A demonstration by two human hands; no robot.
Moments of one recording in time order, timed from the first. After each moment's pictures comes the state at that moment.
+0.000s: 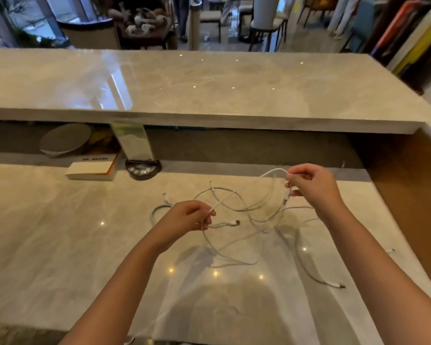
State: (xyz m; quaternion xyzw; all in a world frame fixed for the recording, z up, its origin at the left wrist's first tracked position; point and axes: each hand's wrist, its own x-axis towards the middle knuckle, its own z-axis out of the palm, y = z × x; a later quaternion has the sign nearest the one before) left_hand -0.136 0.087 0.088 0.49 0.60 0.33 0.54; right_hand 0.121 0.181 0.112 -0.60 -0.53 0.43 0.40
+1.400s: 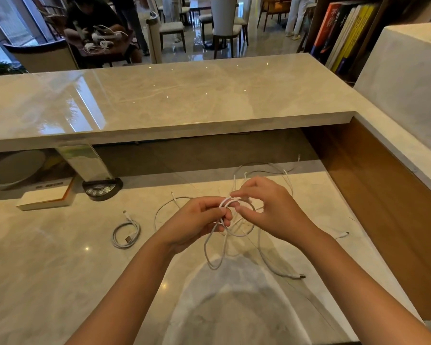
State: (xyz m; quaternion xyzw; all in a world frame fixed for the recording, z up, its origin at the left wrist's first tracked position) left_hand -0.025 0.113 0.129 0.49 0.47 0.32 0.66; right_hand 0.158 0.132 0.127 -0.47 -0.82 0.21 0.27
